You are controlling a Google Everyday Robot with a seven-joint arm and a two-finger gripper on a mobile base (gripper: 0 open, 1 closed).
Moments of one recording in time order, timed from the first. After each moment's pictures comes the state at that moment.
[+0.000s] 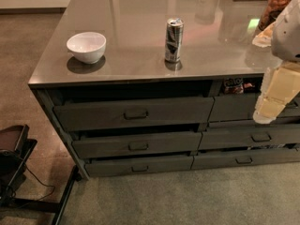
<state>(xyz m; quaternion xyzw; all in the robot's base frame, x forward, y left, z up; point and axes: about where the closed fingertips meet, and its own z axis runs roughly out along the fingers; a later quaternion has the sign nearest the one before) 0.438 -0.217 0.976 -0.60 0.78 -0.03 0.16</state>
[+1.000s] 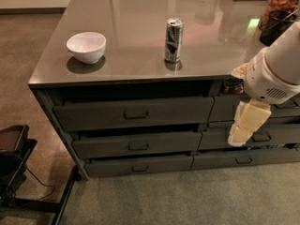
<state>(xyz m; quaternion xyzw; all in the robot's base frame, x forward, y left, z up) 0.451 -0.202 0.888 -0.60 0.78 0.00 0.18</state>
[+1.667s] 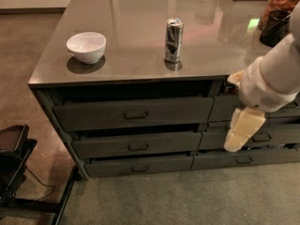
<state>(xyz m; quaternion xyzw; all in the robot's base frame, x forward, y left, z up) 0.452 -0.199 0.869 -0.61 0.77 0.00 0.18</state>
